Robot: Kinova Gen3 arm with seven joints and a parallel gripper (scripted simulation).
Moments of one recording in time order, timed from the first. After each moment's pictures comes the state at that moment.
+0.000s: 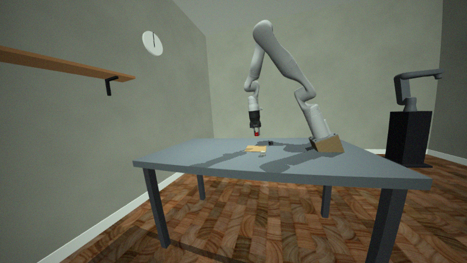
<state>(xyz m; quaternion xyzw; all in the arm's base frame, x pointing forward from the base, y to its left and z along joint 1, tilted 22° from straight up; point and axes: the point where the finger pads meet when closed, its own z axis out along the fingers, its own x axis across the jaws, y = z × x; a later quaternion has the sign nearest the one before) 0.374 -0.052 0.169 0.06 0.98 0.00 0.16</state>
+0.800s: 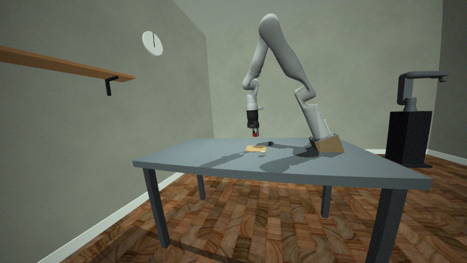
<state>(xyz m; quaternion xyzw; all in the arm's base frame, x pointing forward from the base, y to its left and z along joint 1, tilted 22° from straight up) 0.377 -0.005 0.174 0.22 0.96 0.03 0.18</state>
